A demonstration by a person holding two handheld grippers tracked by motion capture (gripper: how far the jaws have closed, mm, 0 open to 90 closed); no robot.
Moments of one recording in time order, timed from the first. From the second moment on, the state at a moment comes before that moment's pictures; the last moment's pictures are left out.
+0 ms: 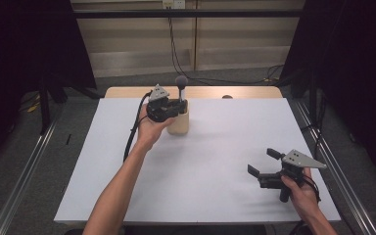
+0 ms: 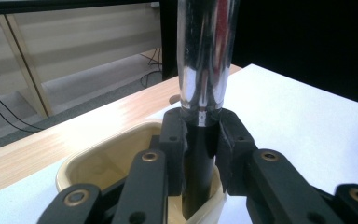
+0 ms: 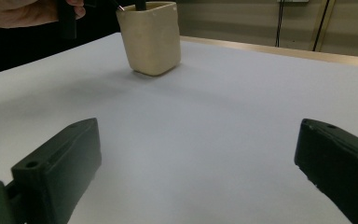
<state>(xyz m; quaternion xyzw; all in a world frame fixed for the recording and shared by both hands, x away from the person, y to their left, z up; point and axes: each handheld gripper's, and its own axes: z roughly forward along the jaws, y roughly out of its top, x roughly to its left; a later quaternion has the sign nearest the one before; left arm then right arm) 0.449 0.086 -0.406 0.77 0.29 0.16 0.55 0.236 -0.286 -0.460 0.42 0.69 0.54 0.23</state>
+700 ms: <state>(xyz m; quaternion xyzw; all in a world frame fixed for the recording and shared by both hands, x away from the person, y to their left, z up) 0.449 0.083 -0.412 0.79 0.30 0.16 0.51 0.236 -0.285 -0.460 0.42 0.70 0.54 0.23</state>
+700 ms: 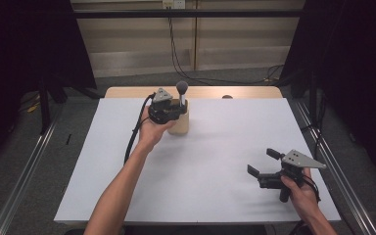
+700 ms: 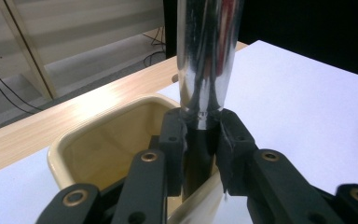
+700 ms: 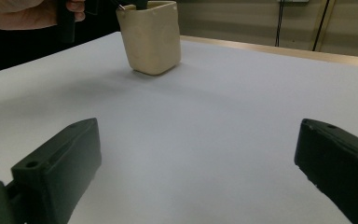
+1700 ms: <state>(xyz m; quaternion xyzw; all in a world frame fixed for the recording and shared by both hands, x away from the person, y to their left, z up) 0.442 0.105 -0.401 0.75 0.34 0.18 0.54 0.237 -0.288 -0.461 0.42 0.69 0.54 0.24</state>
